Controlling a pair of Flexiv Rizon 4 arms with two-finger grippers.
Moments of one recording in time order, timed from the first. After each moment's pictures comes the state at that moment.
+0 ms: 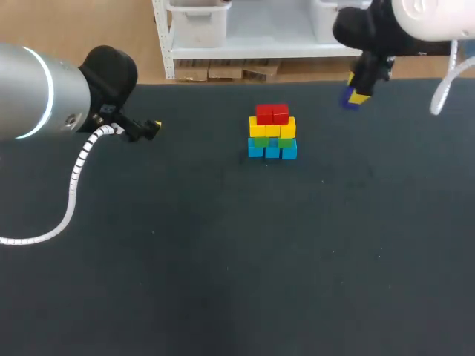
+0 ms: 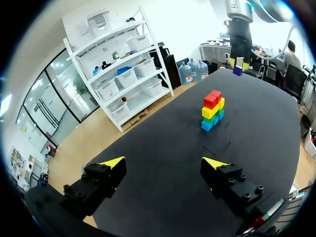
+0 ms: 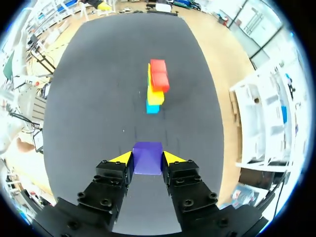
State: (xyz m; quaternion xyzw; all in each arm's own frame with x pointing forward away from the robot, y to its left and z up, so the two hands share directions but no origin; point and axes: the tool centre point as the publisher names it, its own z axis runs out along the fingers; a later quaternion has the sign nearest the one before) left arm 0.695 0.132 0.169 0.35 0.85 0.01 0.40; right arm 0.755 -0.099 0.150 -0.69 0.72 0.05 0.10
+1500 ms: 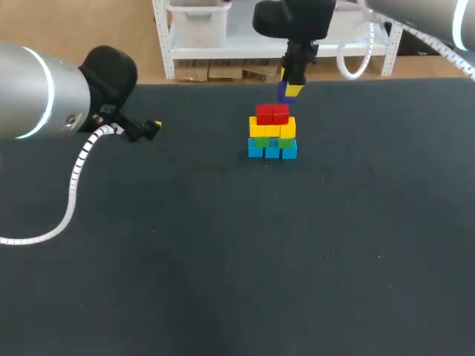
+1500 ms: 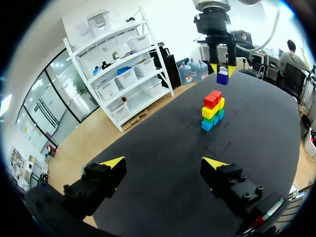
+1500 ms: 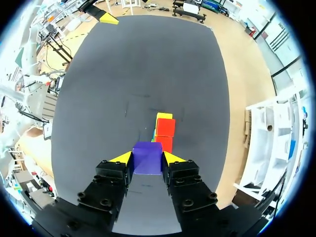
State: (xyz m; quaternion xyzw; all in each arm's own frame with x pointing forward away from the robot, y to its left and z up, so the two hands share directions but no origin) left arm 0.695 0.132 0.169 0.35 0.85 0.01 0.40; right arm 0.769 0.013 0.156 -0.75 0.66 0.07 0.03
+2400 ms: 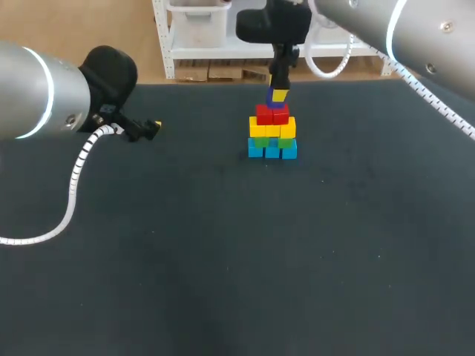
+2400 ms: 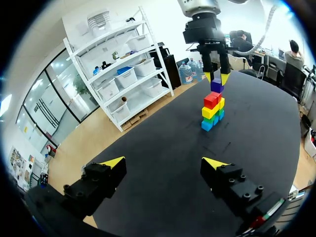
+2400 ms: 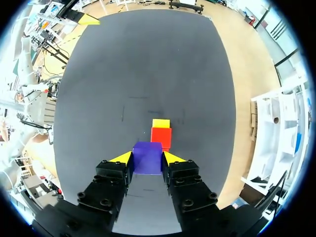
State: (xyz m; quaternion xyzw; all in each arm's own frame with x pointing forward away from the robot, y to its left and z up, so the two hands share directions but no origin) left arm 0.695 0.132 0.169 0.35 0.85 0.01 0.40; right arm 0.777 0.033 0.138 -0.73 0.68 0.08 -0.01
